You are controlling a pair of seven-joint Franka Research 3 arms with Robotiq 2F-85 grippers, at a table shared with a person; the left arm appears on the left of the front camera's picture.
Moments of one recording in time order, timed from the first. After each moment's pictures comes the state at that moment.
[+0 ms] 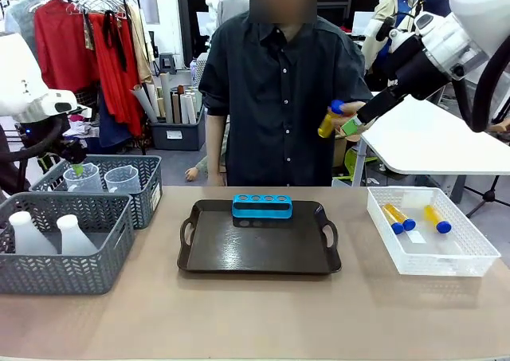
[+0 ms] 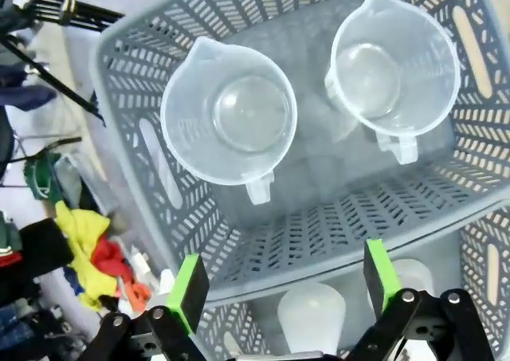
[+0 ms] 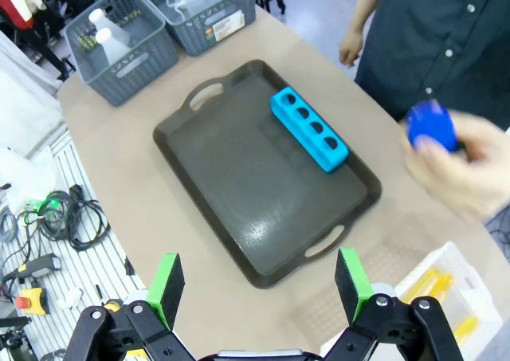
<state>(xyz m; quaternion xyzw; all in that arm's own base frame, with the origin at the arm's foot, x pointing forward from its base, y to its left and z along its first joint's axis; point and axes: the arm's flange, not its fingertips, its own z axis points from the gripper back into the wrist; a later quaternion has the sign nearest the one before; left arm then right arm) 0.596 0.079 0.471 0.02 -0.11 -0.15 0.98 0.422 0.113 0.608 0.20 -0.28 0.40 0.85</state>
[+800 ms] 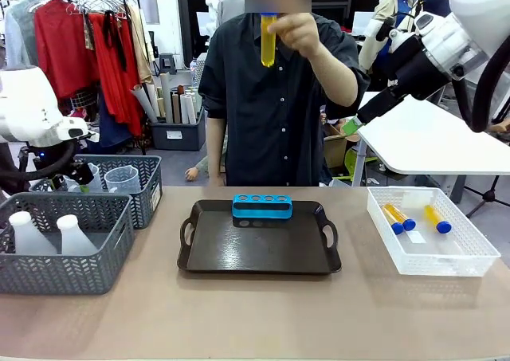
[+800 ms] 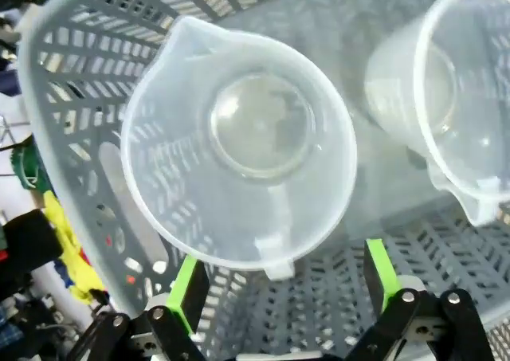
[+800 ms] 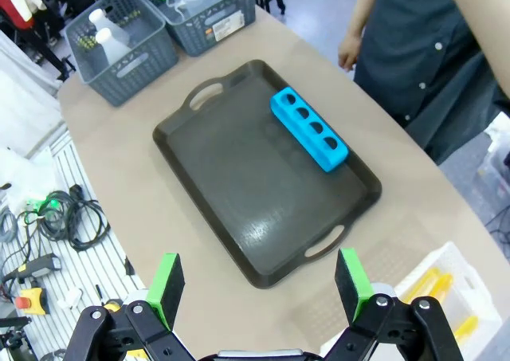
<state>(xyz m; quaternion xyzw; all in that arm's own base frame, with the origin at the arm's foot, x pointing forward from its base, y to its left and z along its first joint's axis) 0.633 0.091 0.394 0.02 -0.08 -0.13 0.99 0.422 0.113 0.608 0.20 -0.28 0.40 0.85</state>
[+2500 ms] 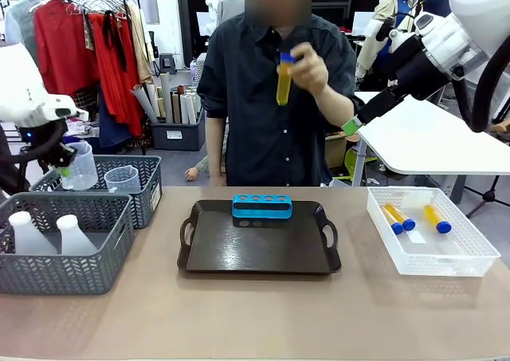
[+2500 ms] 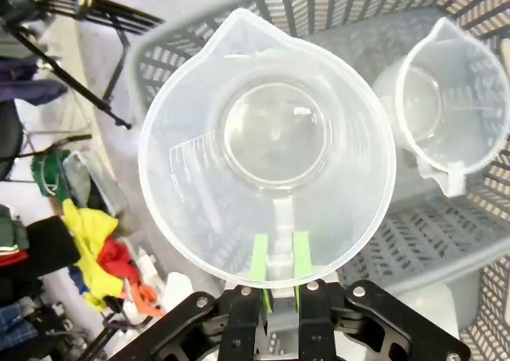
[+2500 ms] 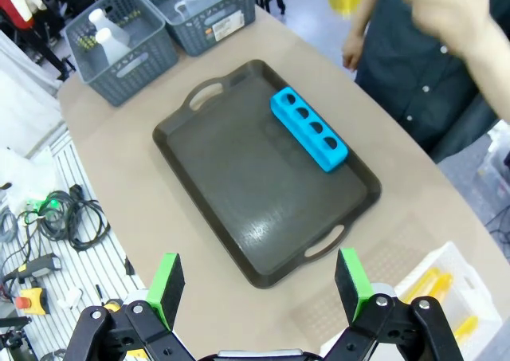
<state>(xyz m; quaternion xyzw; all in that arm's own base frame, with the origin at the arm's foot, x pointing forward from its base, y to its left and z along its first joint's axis) 0.620 0.101 0.466 0.03 -0.12 -0.13 0.98 0.422 0.113 0.608 0.20 -0.28 0.40 0.85</state>
